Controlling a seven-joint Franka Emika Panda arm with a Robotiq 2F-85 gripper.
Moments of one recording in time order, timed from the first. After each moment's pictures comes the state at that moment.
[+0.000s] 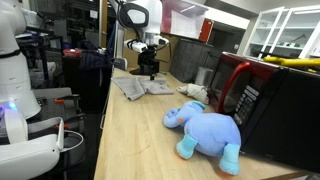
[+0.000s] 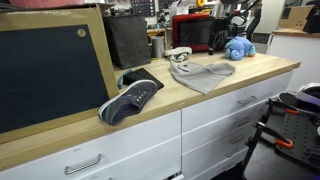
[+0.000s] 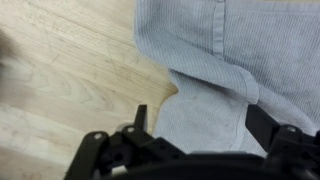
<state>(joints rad) -0.17 -0.02 -0.08 -2.38 0.05 2.46 -0.37</state>
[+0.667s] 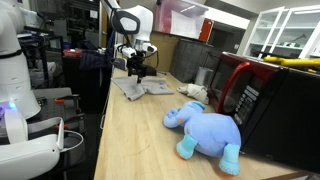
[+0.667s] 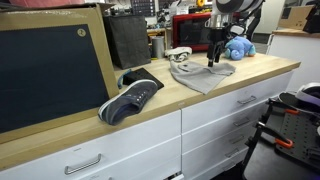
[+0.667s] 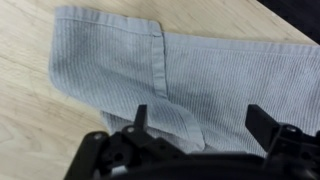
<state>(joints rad) -0.08 -0.01 -0.06 -2.47 0.10 2.47 -0.36</state>
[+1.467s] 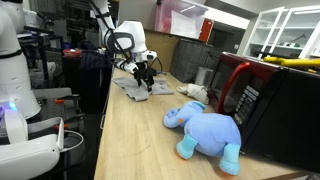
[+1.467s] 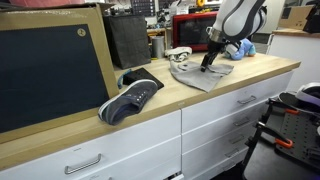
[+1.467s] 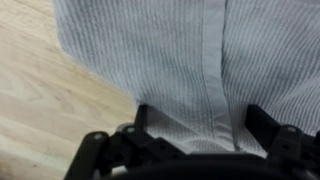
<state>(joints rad) -0.08 0.14 -0.11 -2.56 -0.08 3.05 -0.23</state>
